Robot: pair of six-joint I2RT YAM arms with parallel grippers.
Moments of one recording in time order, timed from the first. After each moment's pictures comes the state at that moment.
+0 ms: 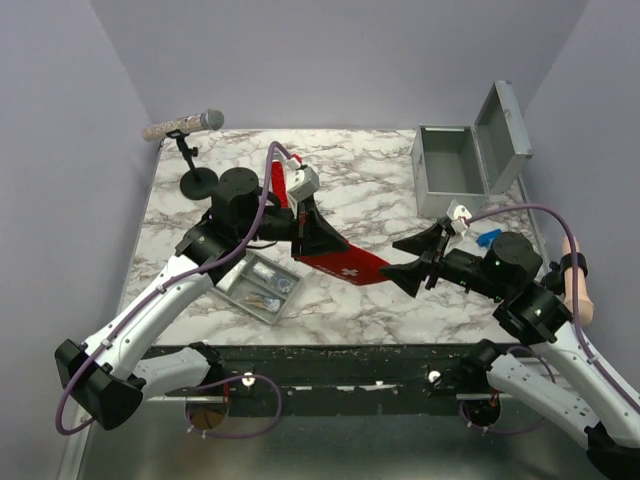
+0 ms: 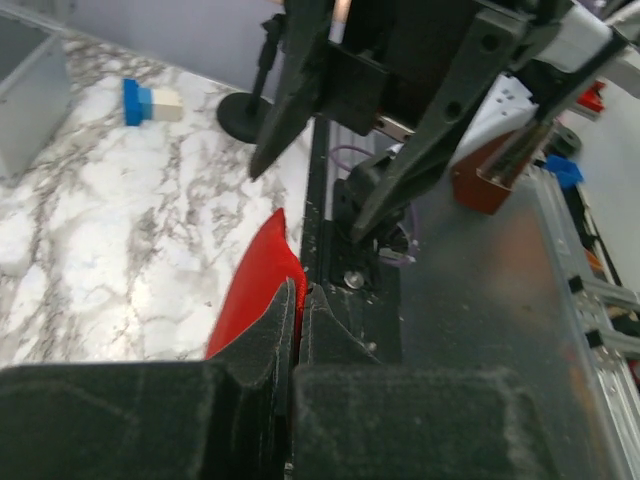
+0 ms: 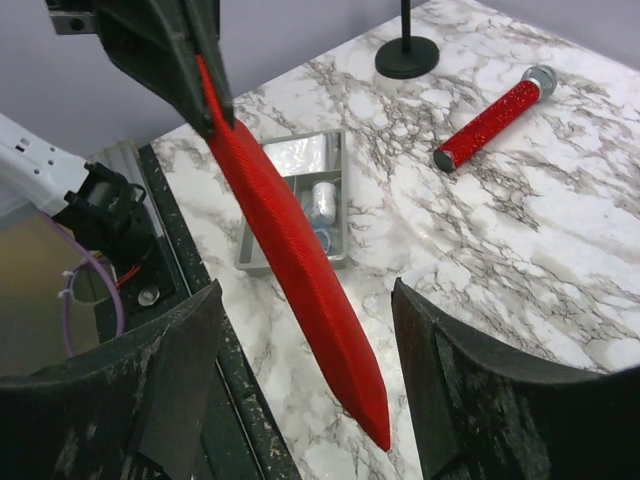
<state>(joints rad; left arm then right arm) -0.64 1.08 1.09 -0.13 0.90 -0.27 0.65 0.63 0.80 -0.25 -0.42 0.12</state>
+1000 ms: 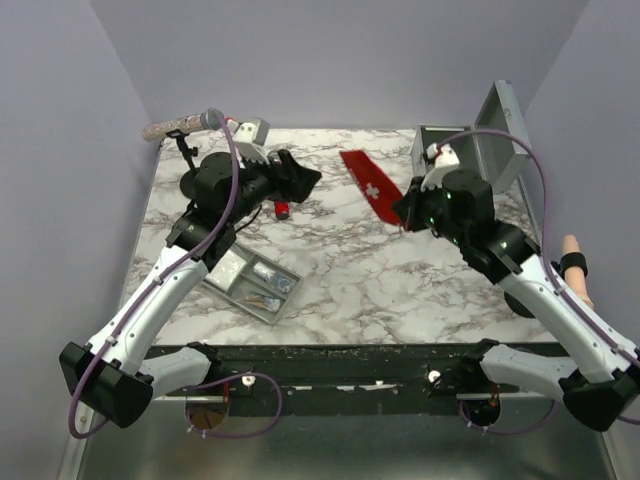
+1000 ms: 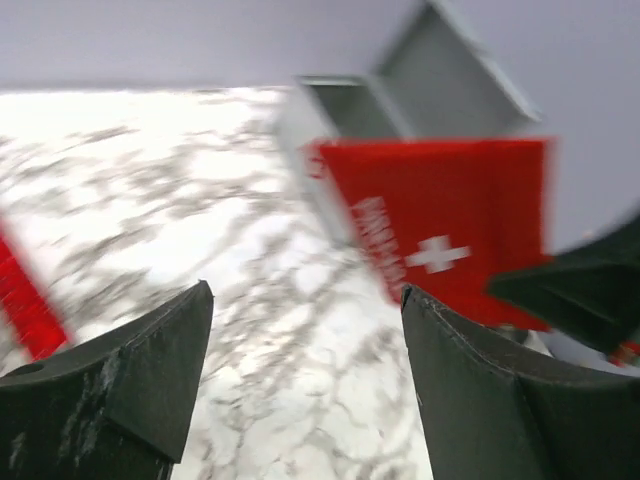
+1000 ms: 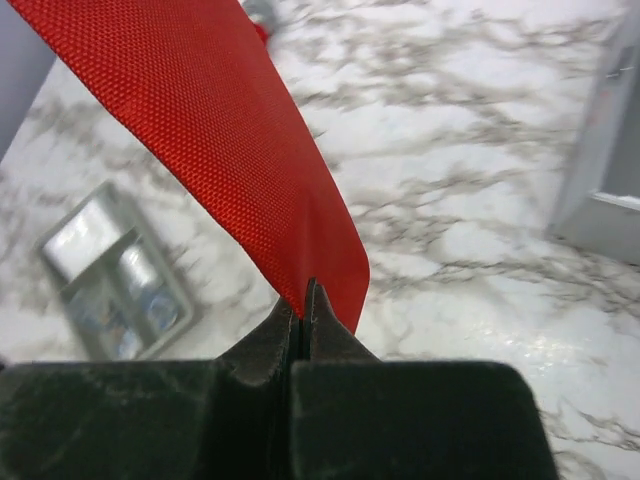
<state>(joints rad) -0.51 1.14 1.17 -0.09 0.31 -0.41 0.63 1.01 1.10 -0.46 0.04 0.27</state>
